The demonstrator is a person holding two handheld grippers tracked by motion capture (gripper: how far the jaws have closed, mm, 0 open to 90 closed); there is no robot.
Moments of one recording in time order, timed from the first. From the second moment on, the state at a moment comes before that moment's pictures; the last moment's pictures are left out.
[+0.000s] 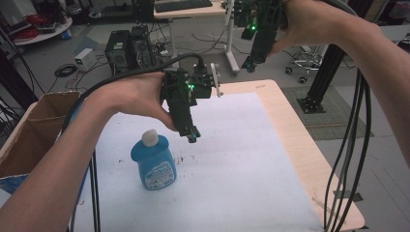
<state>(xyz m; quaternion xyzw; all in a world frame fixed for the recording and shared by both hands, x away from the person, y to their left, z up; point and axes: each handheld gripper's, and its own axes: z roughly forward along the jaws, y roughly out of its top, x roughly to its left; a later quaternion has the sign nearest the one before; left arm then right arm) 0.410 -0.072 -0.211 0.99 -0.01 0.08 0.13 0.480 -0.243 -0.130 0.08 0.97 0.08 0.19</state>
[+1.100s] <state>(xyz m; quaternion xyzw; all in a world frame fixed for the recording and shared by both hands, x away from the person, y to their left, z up) 0.408 -0.071 -0.212 0.99 -0.01 0.08 0.12 0.480 -0.240 -0.133 0.07 0.97 0.07 0.20</state>
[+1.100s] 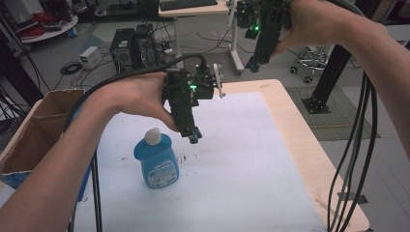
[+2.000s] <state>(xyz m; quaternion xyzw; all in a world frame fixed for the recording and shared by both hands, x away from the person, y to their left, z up) 0.406 -0.047 -0.217 0.99 0.05 0.08 0.13 0.477 -0.243 -0.130 0.07 0.97 0.07 0.20</state>
